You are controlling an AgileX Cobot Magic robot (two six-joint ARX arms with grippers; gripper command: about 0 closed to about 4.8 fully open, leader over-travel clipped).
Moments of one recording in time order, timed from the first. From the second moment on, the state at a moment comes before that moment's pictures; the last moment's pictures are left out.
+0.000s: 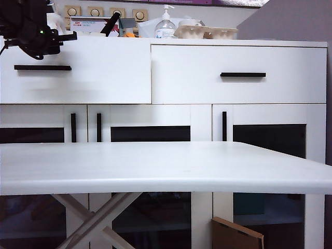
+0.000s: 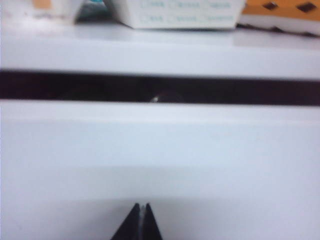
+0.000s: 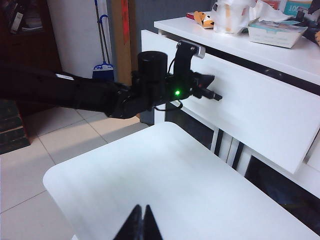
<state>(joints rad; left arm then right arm) 0.00 1.92 1.55 0.45 -0.01 -0.06 0.76 1.12 1.56 -0.57 -0.24 -0.06</state>
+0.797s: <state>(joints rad) 0.01 2.14 1.92 0.26 0.00 -0.06 0.76 1.12 1.56 -0.61 -0.22 -0.06</state>
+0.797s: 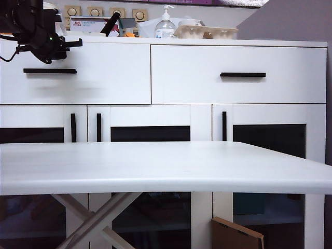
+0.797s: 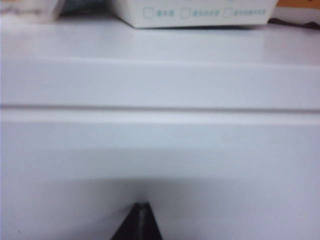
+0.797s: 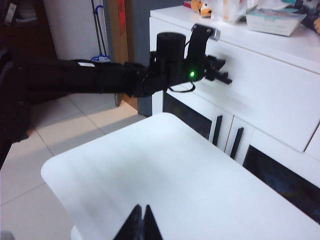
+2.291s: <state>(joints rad) -0.45 1.23 1.54 -0.23 -0.08 0.05 0.71 0.40 0.95 -0.55 0.03 -0.15</state>
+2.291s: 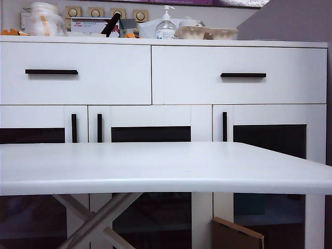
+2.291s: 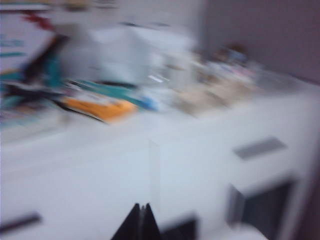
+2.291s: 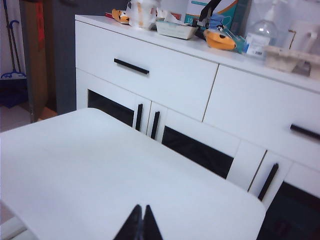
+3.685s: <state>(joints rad) -0.37 0.00 0.35 -0.41 -0.10 -0.02 0.71 0.16 0.71 -0.70 0.07 -0.15</state>
